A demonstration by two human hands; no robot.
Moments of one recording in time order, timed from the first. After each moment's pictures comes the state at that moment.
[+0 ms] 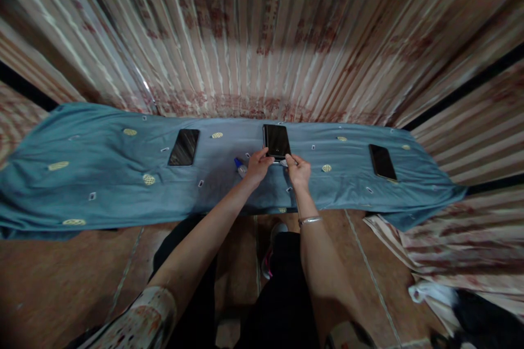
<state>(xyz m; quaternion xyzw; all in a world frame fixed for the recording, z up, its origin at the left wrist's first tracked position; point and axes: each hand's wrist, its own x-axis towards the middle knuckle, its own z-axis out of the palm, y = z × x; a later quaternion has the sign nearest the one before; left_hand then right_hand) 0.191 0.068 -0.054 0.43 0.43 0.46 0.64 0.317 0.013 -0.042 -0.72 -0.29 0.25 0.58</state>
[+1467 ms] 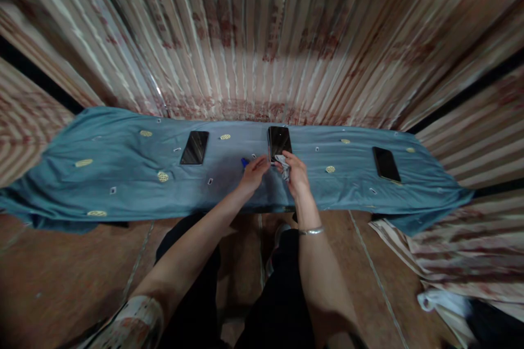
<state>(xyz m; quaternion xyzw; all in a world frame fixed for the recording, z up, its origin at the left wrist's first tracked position) 0.146 0.031 -0.030 0.39 0.39 0.46 0.69 0.281 0.002 -0.021 -0.56 -0.27 0.42 0.66</state>
